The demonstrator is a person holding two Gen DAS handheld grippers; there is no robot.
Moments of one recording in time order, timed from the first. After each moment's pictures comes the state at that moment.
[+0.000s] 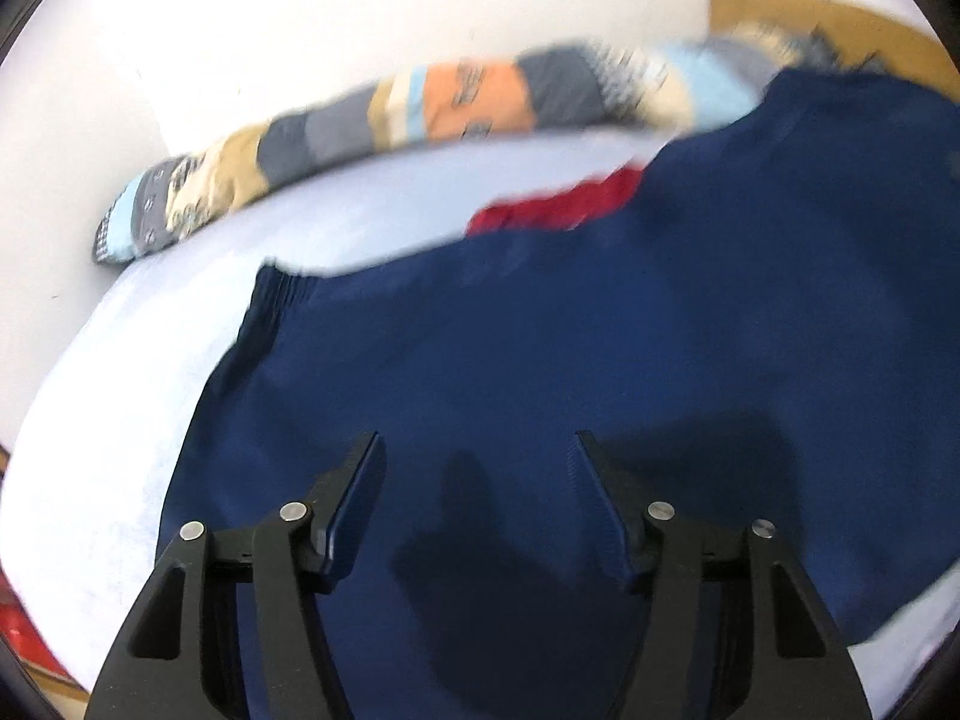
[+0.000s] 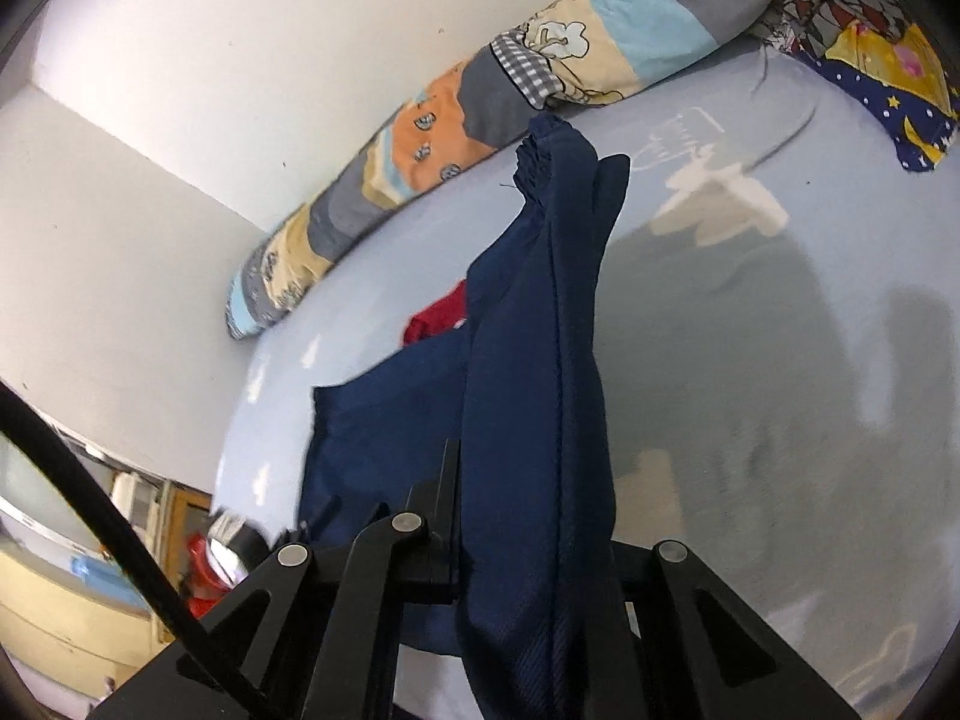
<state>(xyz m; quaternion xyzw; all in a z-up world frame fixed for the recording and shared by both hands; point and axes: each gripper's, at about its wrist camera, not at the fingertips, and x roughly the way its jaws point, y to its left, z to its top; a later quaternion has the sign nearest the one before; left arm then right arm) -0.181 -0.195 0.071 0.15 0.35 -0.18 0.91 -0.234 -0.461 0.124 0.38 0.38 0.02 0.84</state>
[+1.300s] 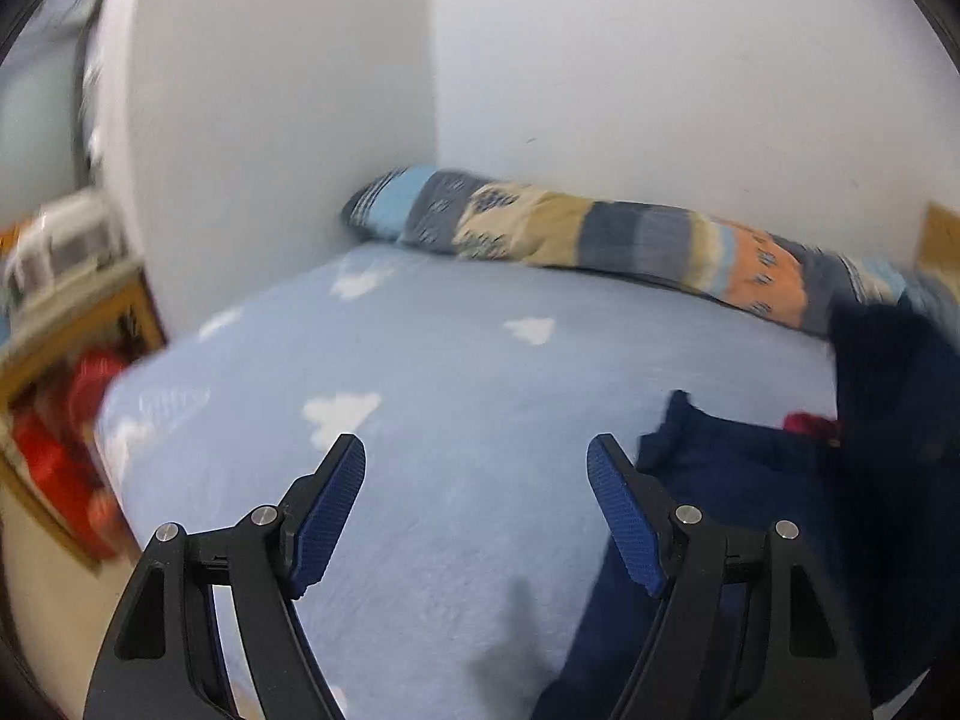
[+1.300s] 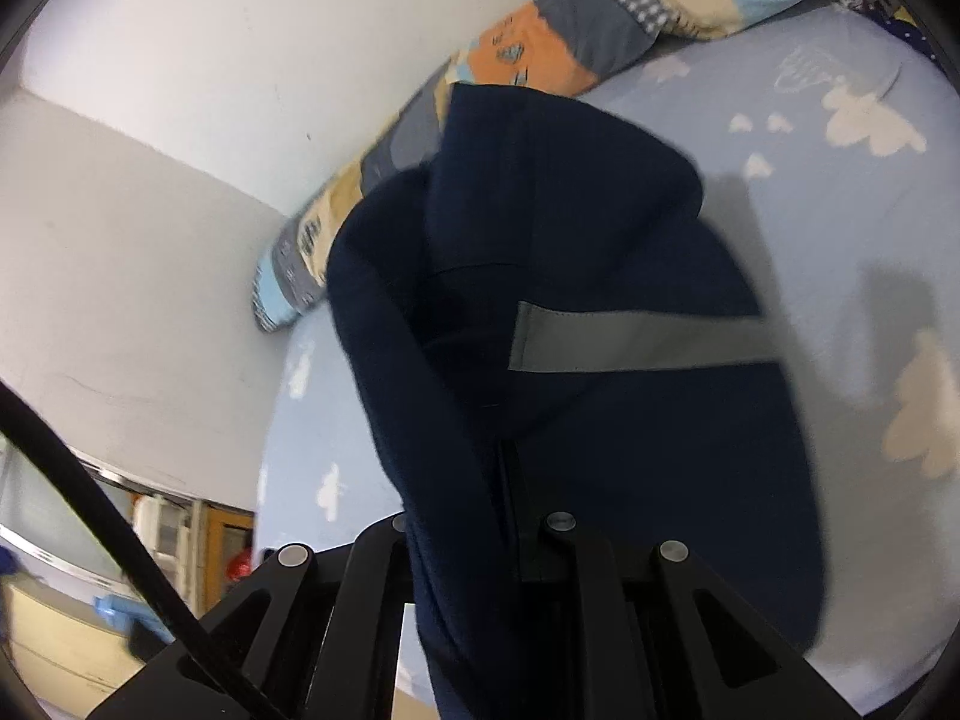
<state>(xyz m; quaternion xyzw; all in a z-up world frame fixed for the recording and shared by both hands) -0.179 0.049 0.172 -0.02 0.27 0.06 0.96 -0.142 -0.257 0.130 0.40 0.40 0.02 0.83</state>
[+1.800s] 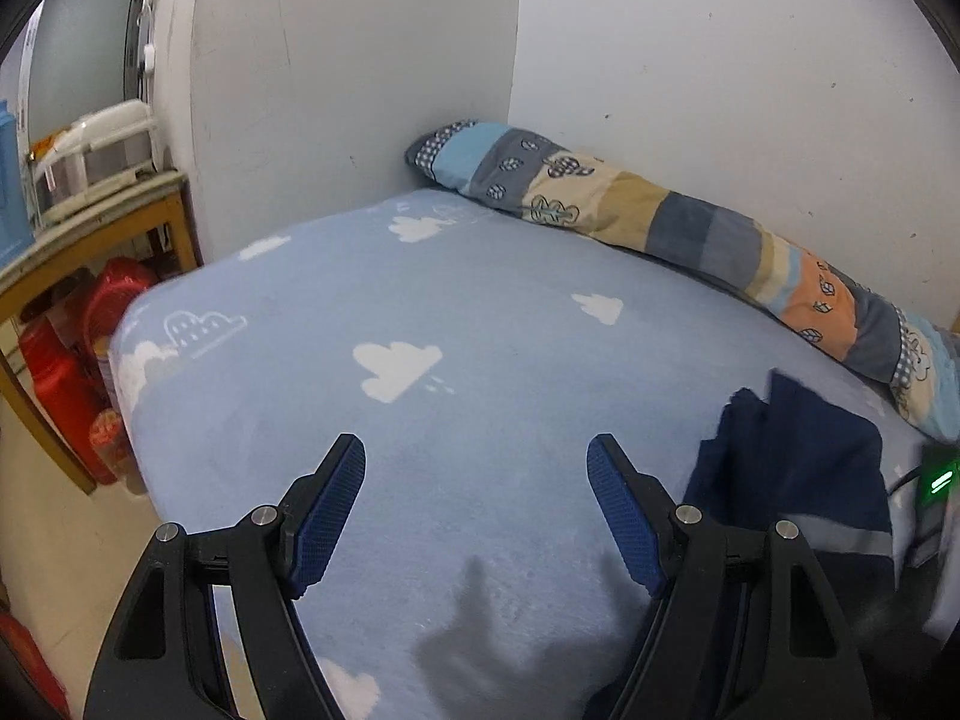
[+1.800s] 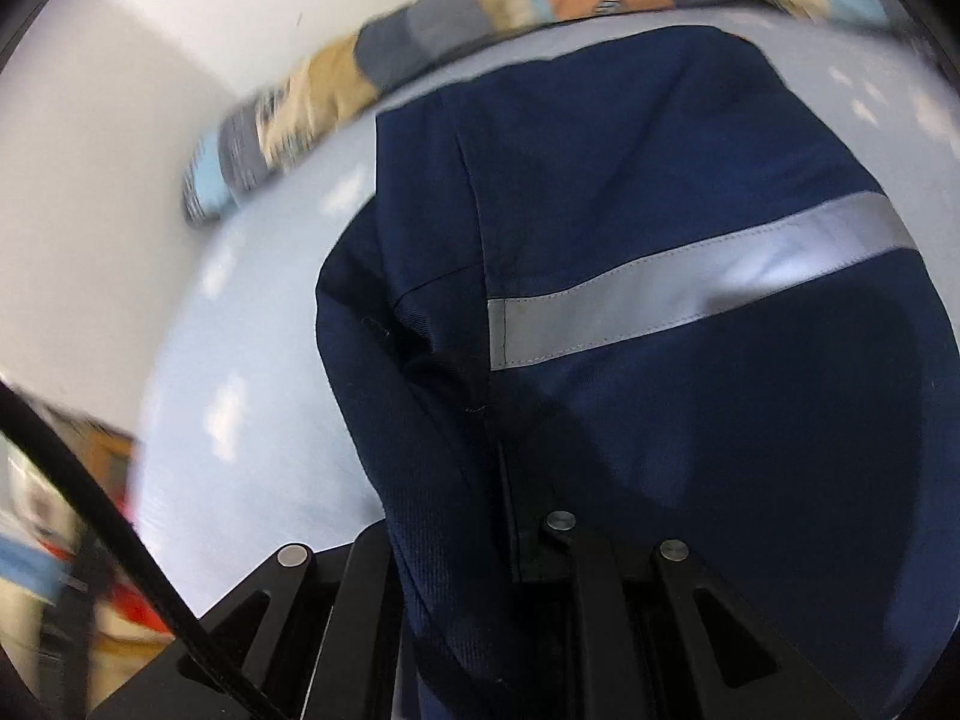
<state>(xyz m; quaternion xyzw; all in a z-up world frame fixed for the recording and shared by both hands) -0.164 0.107 0.160 -0.09 0.31 0.10 0.94 -0.074 -0.107 0.041 0.26 0.48 -0.02 0.84</state>
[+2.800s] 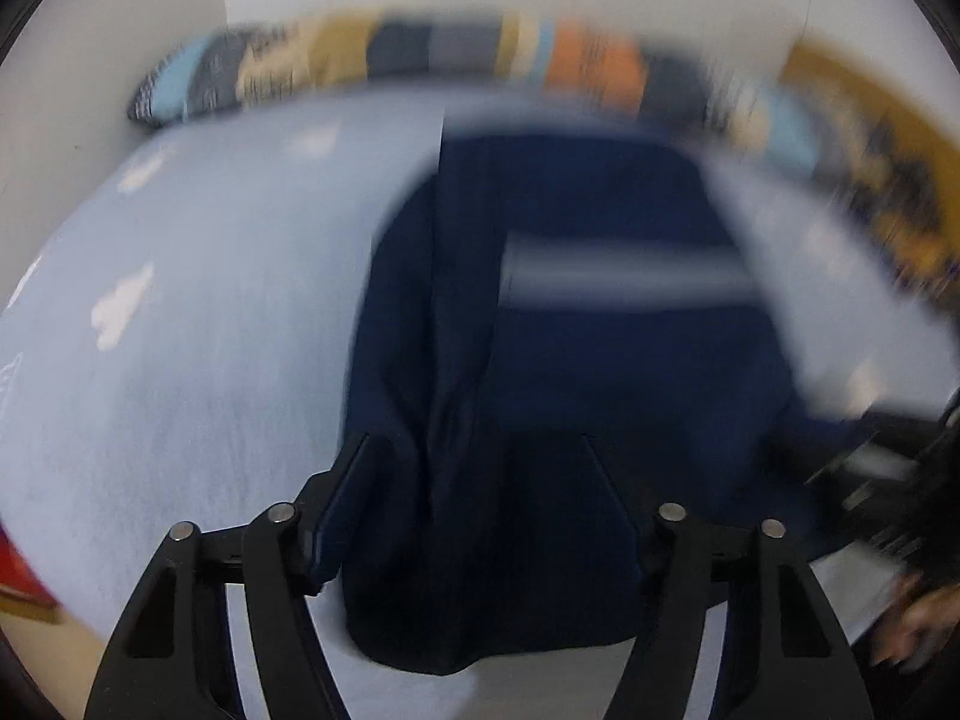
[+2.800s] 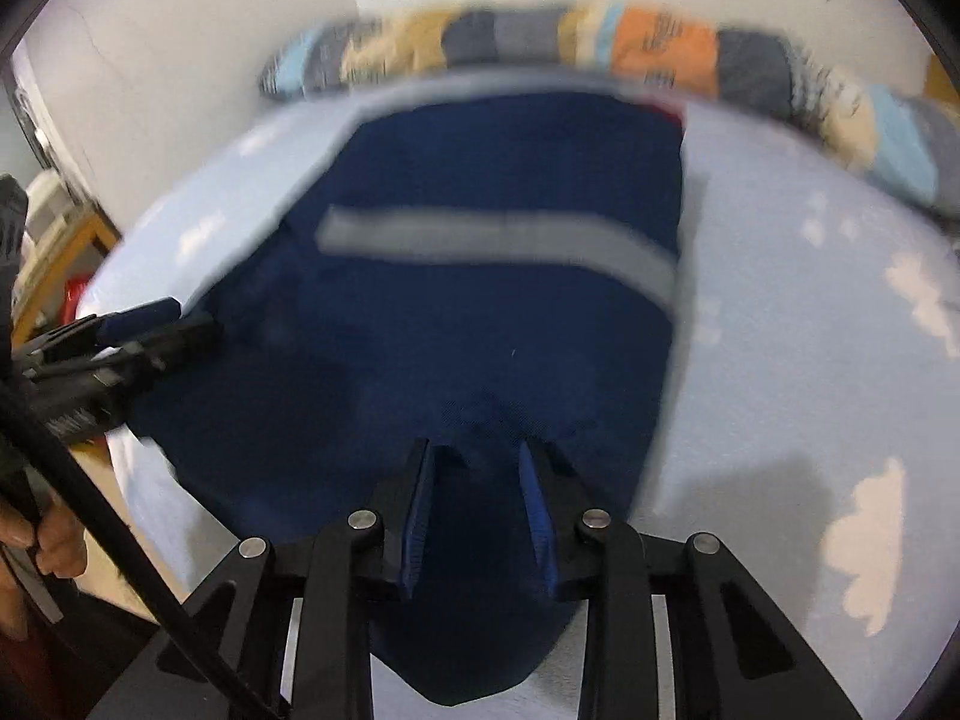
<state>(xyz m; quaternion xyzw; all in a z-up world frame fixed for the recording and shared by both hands) -0.157 -0.032 0.076 0.08 0.47 -0.15 0.86 -0.167 -0.229 0.030 0.06 0.49 0.09 0.87</state>
